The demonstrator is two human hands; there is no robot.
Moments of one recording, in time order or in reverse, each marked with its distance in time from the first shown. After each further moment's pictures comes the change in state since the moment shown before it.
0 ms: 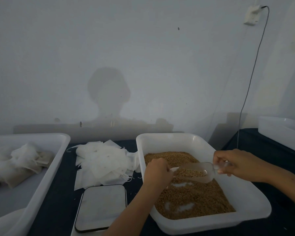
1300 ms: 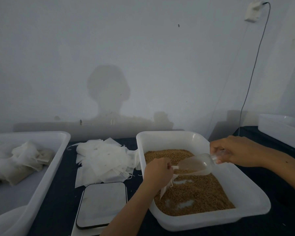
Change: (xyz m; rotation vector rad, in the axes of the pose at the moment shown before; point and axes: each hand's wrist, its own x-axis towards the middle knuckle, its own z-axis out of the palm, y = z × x) left_hand 0.002 -0.006 0.004 -0.007 -0.064 0.069; right_hand 0.009 -0.018 -0.029 -0.190 -0.023 -0.041
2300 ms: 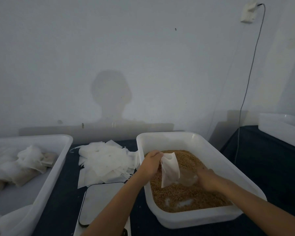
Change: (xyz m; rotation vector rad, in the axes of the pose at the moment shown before) left_hand -0.003 0.002 -0.030 -0.927 -0.074 -0.306; right_hand 0.059 -0.020 0.132 0.087 -0.102 0.341
